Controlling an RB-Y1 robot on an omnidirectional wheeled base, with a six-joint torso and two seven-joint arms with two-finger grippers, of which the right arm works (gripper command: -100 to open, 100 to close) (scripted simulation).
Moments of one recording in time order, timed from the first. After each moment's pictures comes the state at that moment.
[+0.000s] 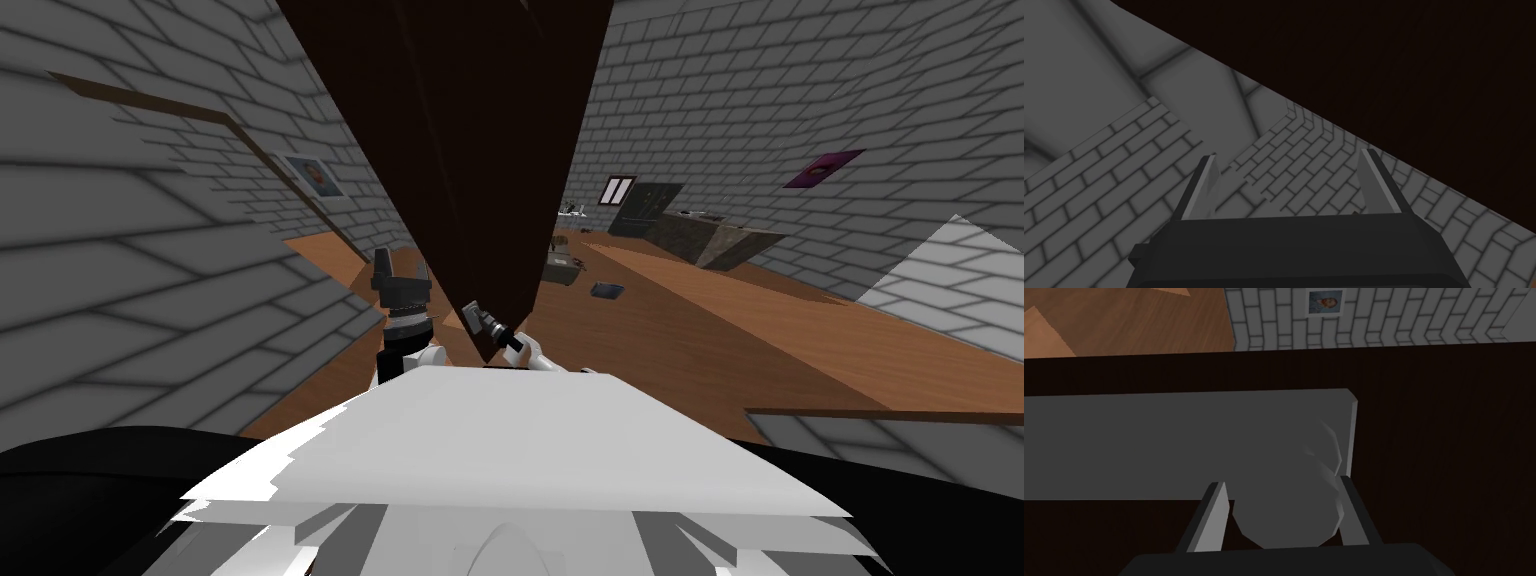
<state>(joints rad) -0.31 -0.01 0.86 -1.04 -0.01 -0.33 -0.19</state>
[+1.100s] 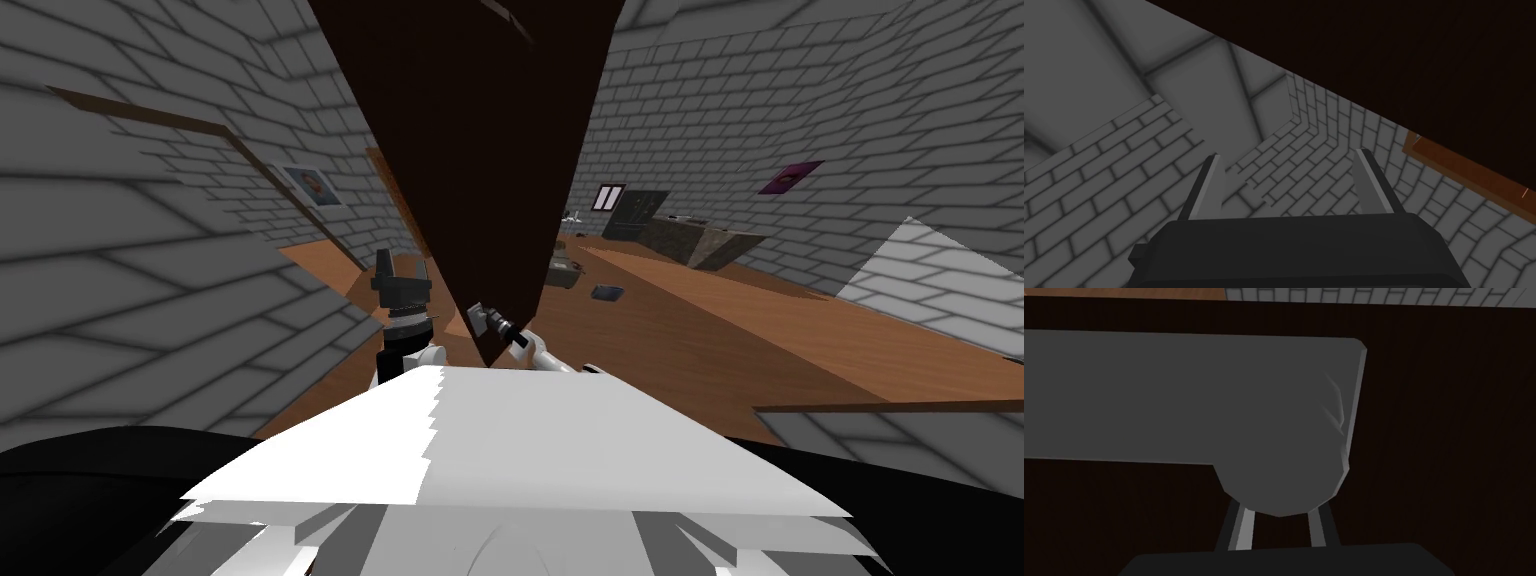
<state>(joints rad) -0.34 -0.03 0.80 -0.97 -0.03 -0.36 -0.17</state>
